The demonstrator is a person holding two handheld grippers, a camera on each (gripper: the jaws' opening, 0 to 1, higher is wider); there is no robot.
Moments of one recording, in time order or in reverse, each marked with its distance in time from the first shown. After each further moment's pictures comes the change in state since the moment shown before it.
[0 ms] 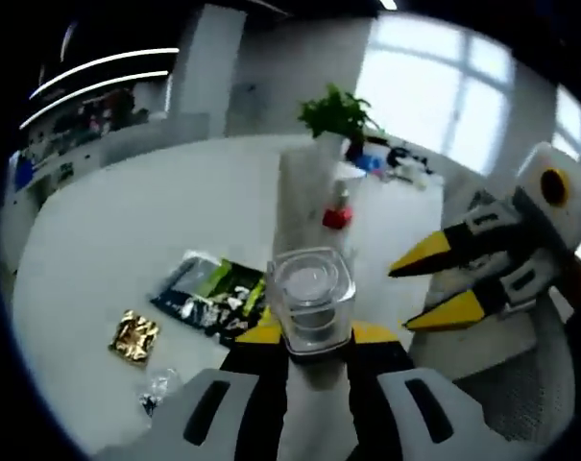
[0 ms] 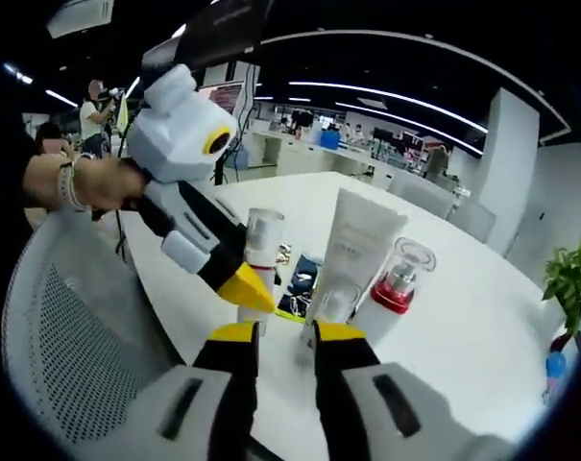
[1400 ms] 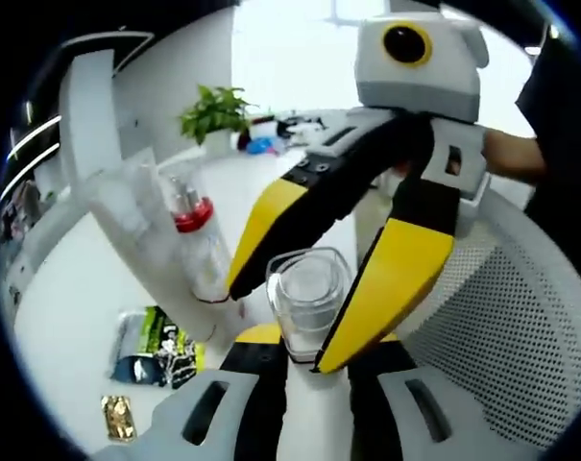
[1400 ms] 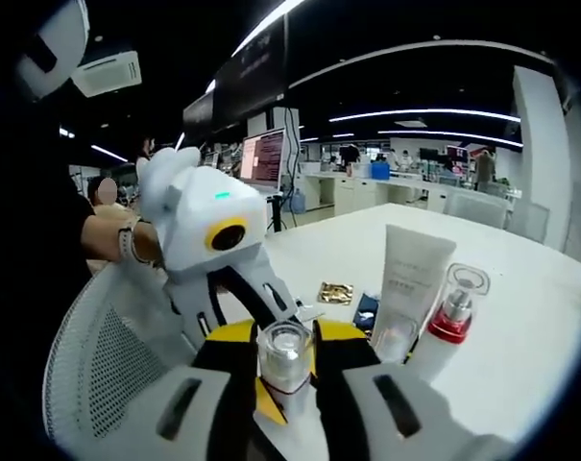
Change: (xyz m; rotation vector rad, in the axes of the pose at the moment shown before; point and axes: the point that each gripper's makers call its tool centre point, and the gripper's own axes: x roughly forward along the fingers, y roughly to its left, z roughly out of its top) left arm 0.007 -0.060 -0.016 0.411 0.023 -0.287; right arm 0.006 0.037 0.028 0.110 -0.193 0.291
